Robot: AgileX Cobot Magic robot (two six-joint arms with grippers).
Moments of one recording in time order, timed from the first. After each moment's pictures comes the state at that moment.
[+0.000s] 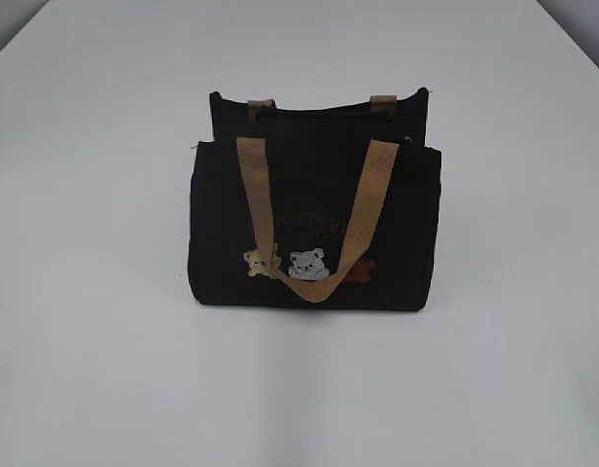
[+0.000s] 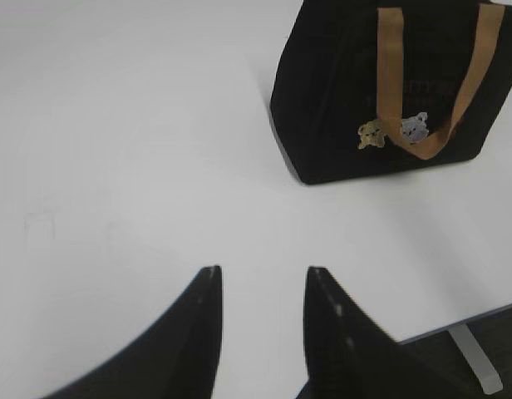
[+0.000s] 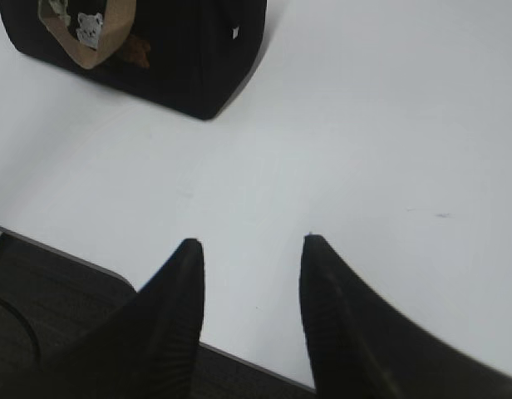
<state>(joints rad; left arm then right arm) -0.34 0.01 -0.53 -0.07 1.07 0.07 0.27 0.04 -0.49 0.09 1.10 -0.15</state>
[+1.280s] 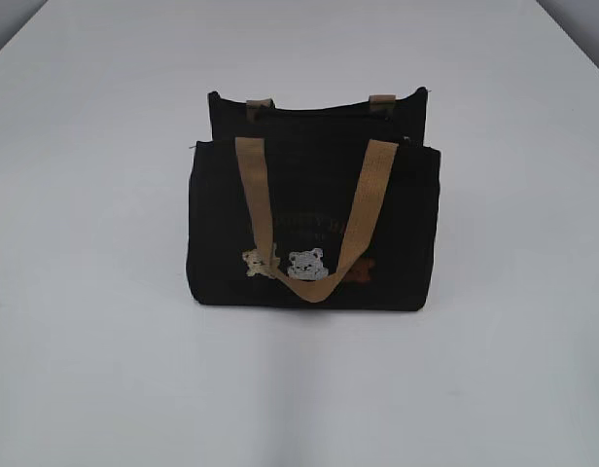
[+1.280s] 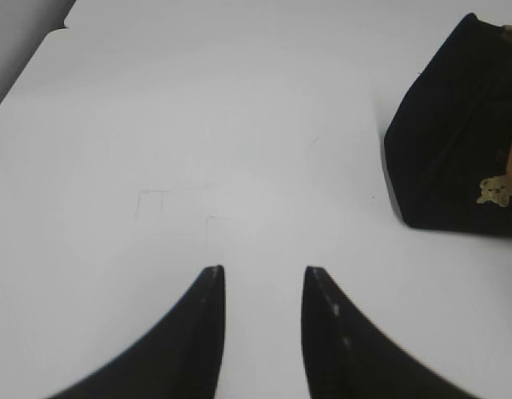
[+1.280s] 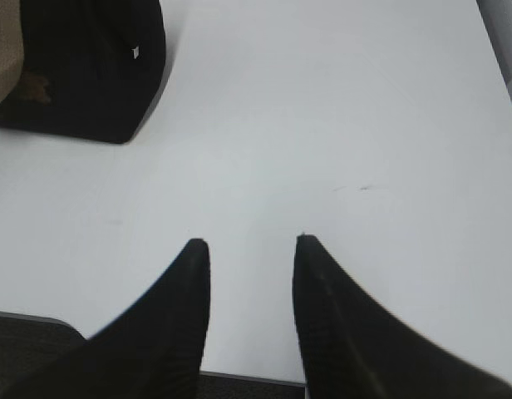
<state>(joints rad) -0.03 -0.01 -0.53 -0.08 1.06 0.07 0.03 -0.01 -0.49 0.09 1.10 -0.15</state>
